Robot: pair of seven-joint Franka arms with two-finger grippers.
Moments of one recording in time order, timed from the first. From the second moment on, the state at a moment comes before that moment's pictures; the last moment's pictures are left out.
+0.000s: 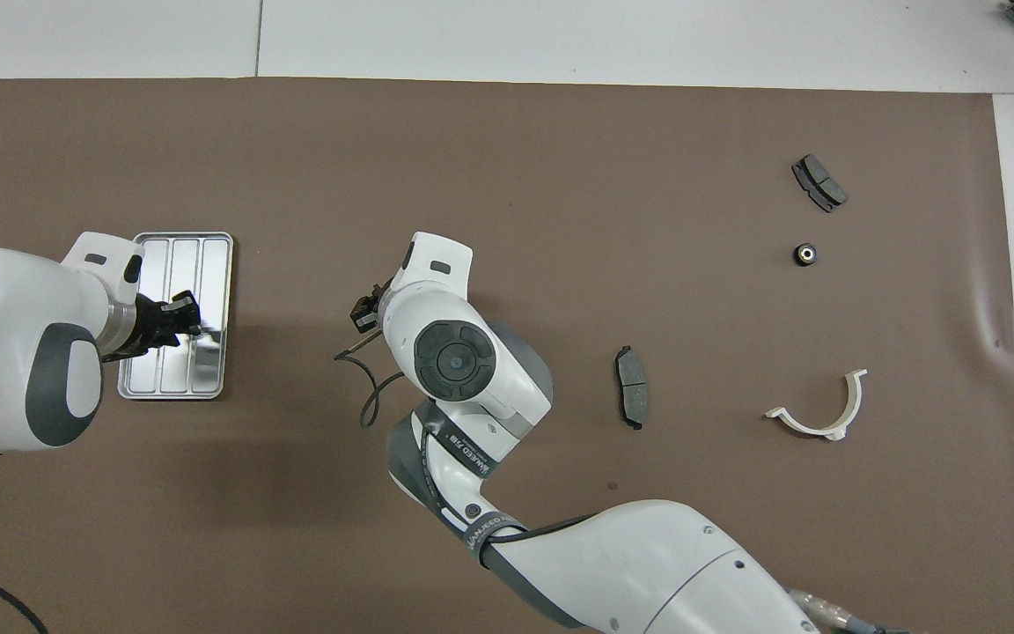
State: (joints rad) left arm 0.04 0.13 -0.06 -2.23 -0.04 2.40 -0.45; right arm 0.69 0.68 0.00 -1.51 -0.09 2.70 0.29
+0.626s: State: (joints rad) left arm -0.14 0.11 -0.07 -2.02 -0.04 2.30 -0.66; right arm 0.35 0.56 -0.01 -1.49 -0.09 2.36 0.13
